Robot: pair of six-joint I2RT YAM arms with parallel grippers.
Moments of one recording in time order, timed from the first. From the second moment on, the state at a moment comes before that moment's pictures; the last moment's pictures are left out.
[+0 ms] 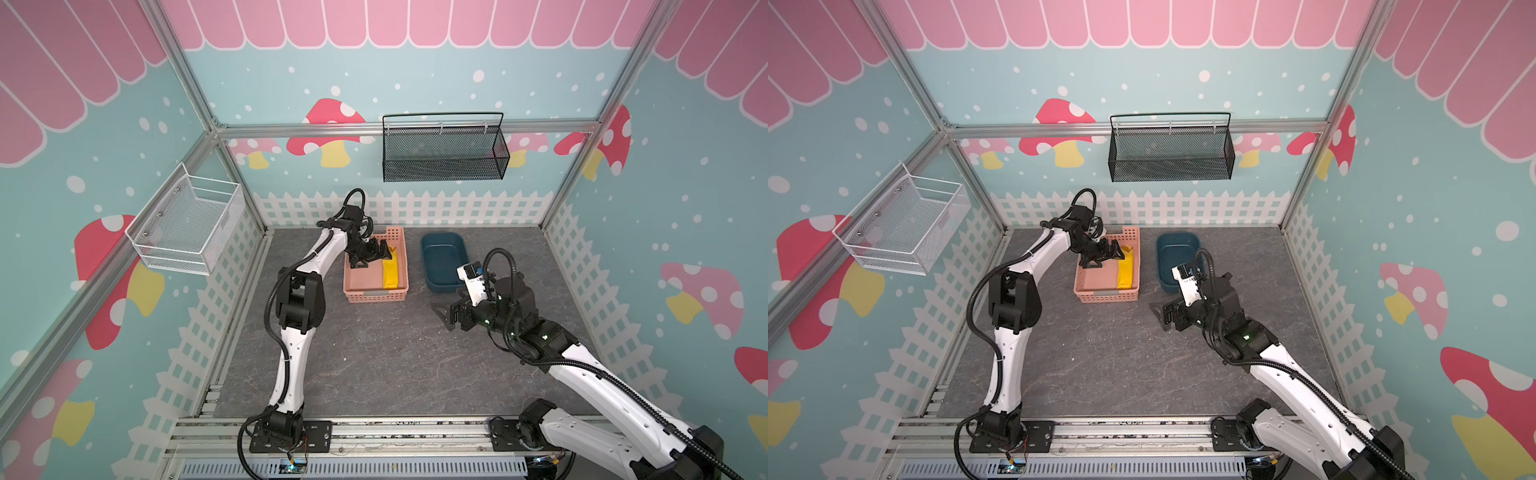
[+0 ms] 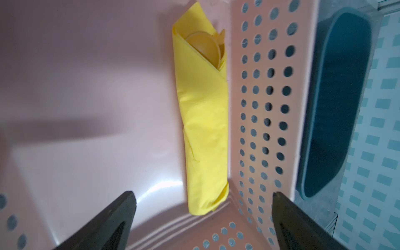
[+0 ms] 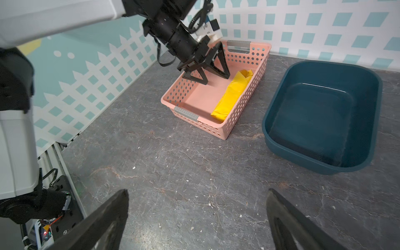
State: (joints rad) left arm -0.23 2.31 2.13 -0.97 0.44 -0.36; right arm 0.58 0.97 0.81 -0.30 -0.19 0.19
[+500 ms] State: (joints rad) left arm -0.23 1.69 1.39 -0.53 0.07 -0.36; right arm 0.45 1.05 0.80 -0.24 -0.07 0.08
